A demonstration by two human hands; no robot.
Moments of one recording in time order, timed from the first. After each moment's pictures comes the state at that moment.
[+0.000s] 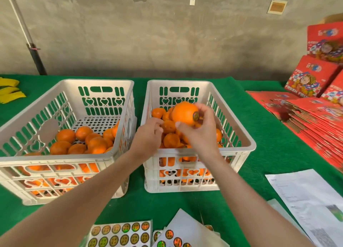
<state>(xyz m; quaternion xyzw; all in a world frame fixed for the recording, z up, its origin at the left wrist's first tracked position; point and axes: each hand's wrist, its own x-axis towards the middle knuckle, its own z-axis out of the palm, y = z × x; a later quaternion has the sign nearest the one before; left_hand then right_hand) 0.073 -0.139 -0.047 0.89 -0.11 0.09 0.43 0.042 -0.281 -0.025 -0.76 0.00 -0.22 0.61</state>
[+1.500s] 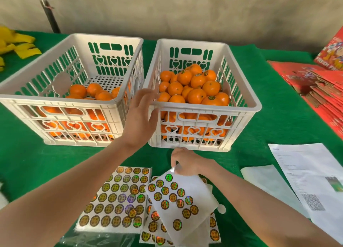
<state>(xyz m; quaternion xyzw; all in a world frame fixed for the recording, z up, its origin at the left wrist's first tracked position) 0.001 -0.128 -0.092 0.86 -0.18 0.31 0.36 -0.005 -0.305 -0.185 -0.92 -0.27 0.27 0.11</state>
